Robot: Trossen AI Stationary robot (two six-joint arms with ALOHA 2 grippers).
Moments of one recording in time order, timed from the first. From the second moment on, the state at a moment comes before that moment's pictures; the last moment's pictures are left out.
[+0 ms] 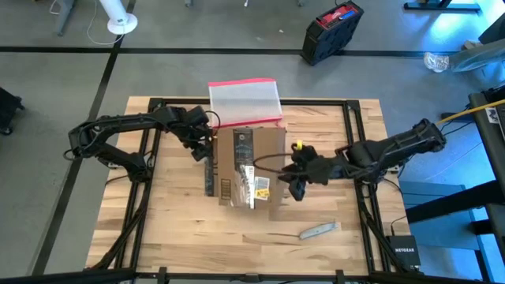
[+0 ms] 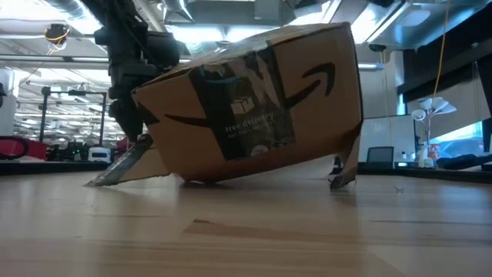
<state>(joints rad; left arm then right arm) 0.51 1.36 0.87 -0.87 0.19 -0.13 0.33 1.30 1.28 -0.72 0.33 0.77</state>
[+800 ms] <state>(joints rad) 0.54 1.08 0.97 -0.91 0.23 -0.03 0.01 1.31 1.28 -0.78 0.10 0.79</state>
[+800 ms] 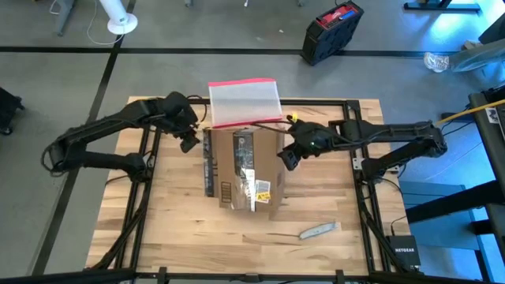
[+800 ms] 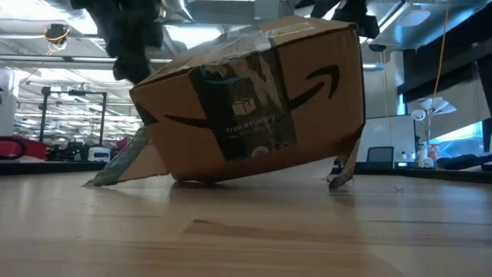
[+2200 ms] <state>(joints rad) 0.51 1.18 0.90 -0.38 0.79 -0.44 -0.10 1.30 1.28 -0.53 -0.08 0.80</state>
